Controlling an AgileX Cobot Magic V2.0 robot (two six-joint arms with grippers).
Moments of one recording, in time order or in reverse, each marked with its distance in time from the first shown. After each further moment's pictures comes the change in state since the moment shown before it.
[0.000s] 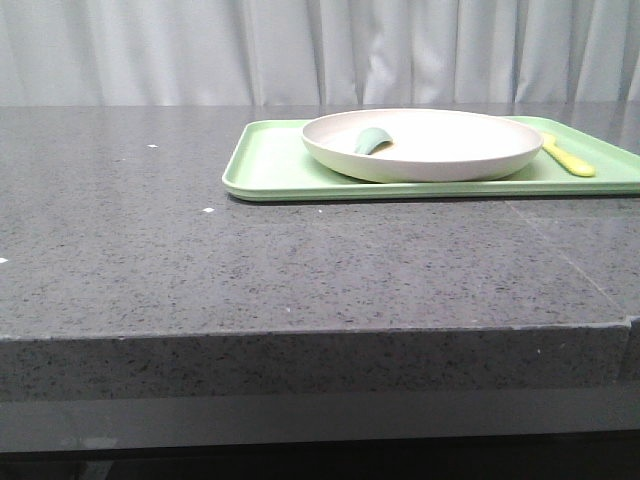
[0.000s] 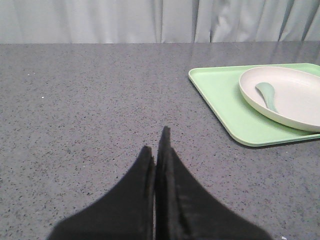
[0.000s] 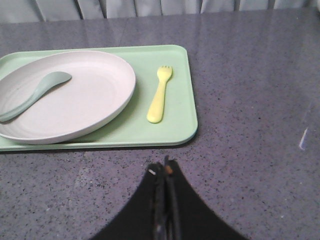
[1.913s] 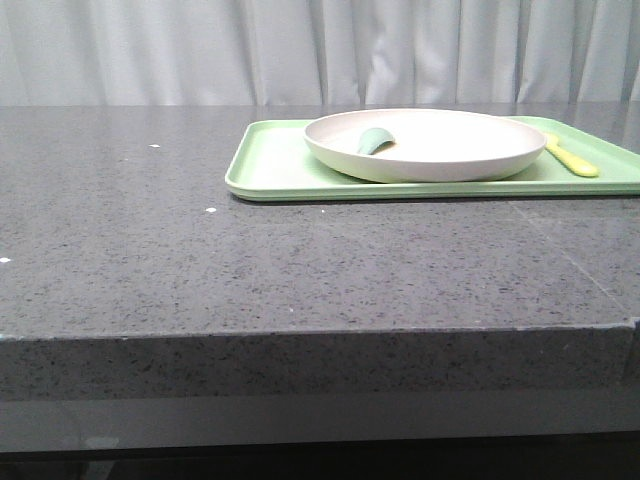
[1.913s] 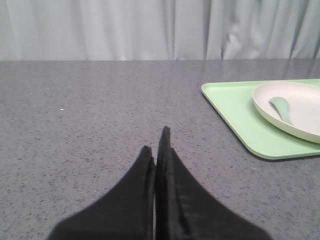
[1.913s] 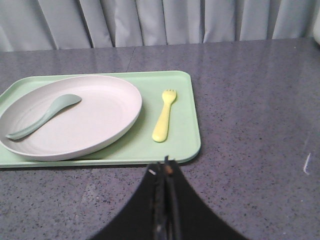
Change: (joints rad) left arm 0.082 -0.136 0.125 0.019 -0.097 0.000; right arm 0.000 -0.067 0.026 0.000 -0.042 -0.002
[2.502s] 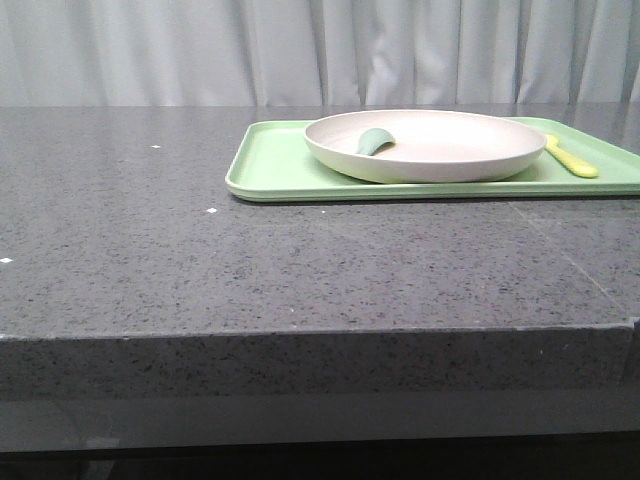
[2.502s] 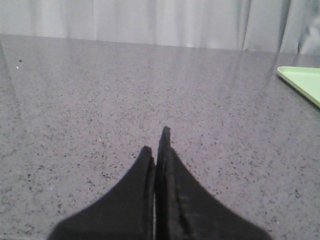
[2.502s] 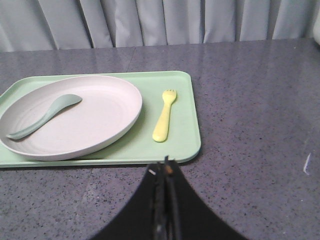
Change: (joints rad) left arm 0.191 -0.257 0.375 0.002 -0.143 0.000; right arm 0.000 0.000 0.002 0.000 -0.002 0.000
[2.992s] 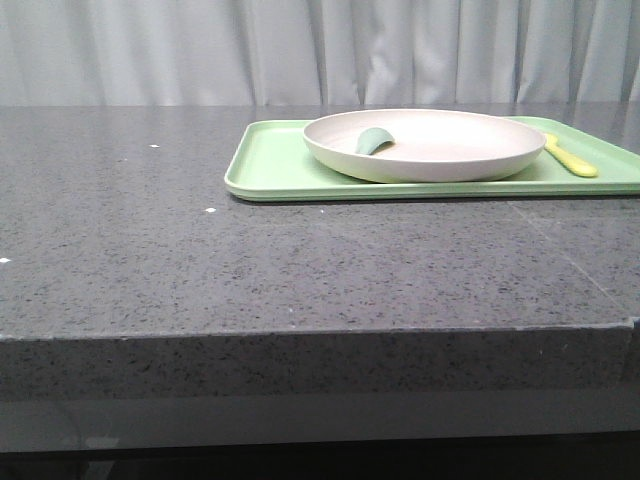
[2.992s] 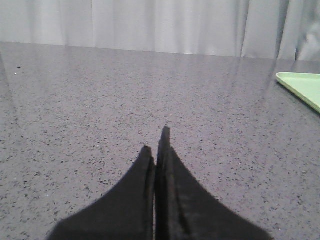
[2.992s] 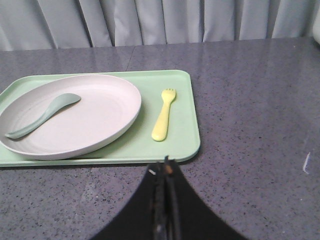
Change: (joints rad) left arm 0.000 0.000 0.018 0.000 -0.058 0.000; right arm 0.000 0.000 0.001 0.000 0.000 0.000
